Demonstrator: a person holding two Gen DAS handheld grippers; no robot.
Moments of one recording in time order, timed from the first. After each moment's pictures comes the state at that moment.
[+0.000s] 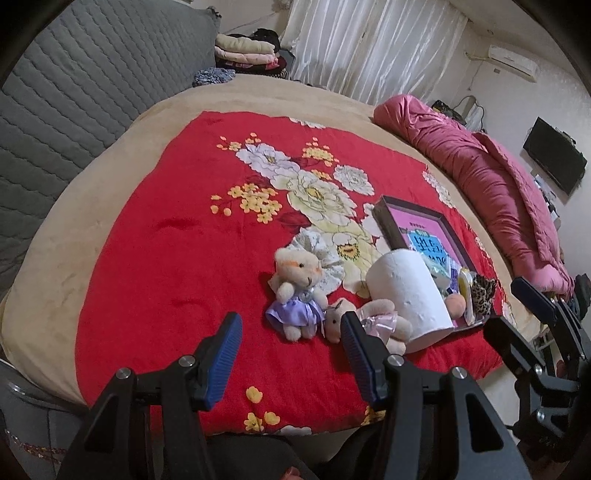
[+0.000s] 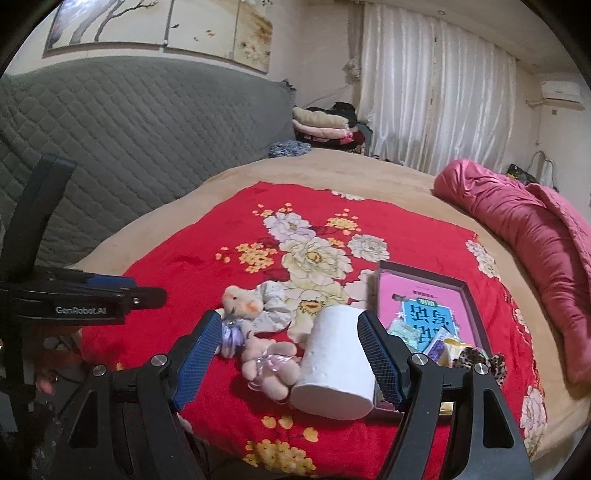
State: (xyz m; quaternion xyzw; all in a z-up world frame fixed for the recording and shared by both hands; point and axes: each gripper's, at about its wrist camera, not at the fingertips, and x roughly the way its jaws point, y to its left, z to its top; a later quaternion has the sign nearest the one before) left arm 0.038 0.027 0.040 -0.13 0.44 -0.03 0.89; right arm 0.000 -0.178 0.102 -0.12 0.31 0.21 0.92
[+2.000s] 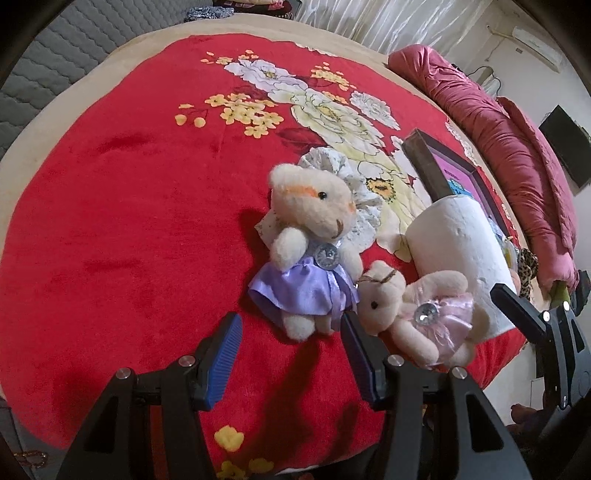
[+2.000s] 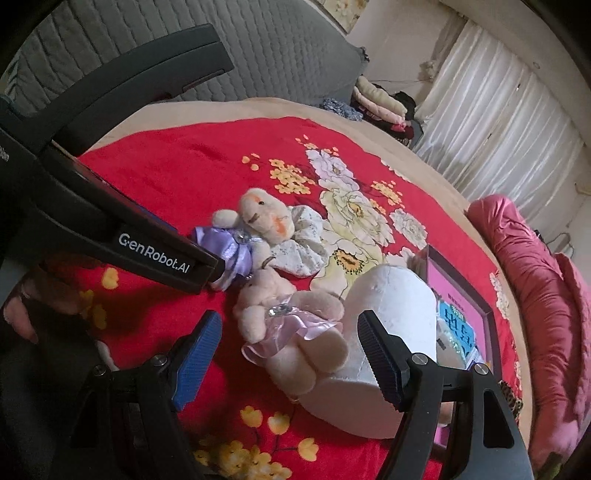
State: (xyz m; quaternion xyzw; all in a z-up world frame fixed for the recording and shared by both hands) left arm 0.104 0.013 -0.072 -0.15 0.54 -0.05 0.83; right arm 0.036 -0.126 -0.031 -0.32 0.33 0.24 0.86
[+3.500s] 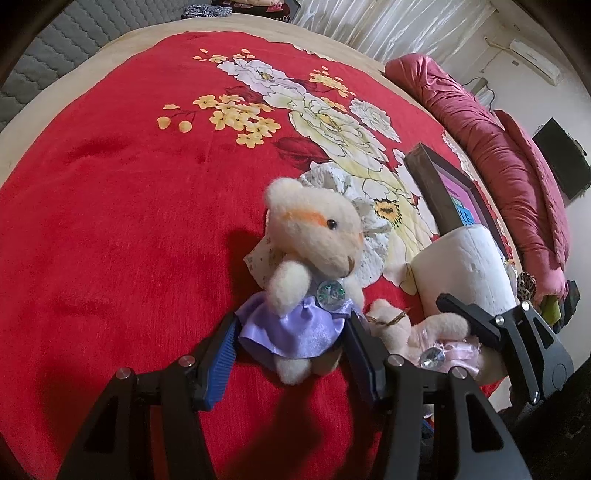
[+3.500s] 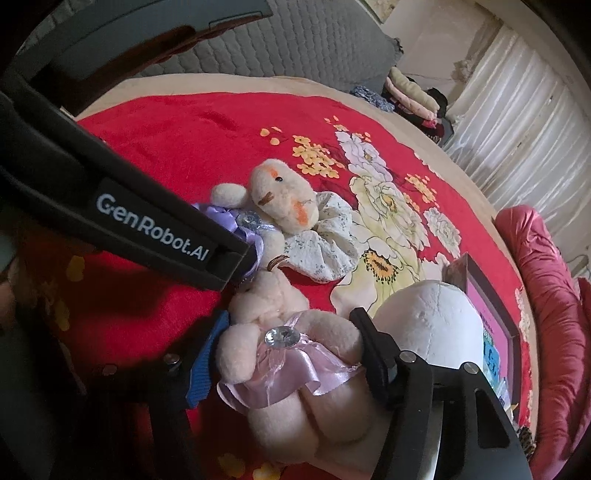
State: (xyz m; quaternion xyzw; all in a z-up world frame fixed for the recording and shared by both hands) left arm 0.134 0.018 -0.089 -0.18 0.52 -0.07 0.83; right arm 0.090 -0.111 -0.075 -0.35 0.36 0.28 0.82
